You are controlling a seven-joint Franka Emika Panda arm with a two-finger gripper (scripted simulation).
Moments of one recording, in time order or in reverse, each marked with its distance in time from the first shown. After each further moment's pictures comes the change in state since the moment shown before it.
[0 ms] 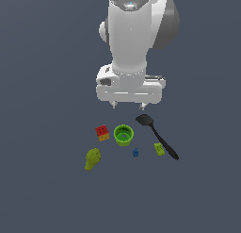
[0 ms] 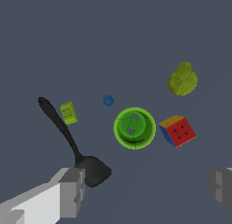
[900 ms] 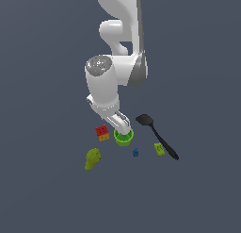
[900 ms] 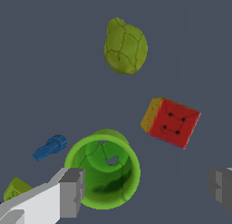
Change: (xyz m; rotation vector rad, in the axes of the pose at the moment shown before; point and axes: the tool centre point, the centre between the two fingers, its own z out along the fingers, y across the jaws) arm 0.004 0.075 0.122 0.007 -0.007 0.656
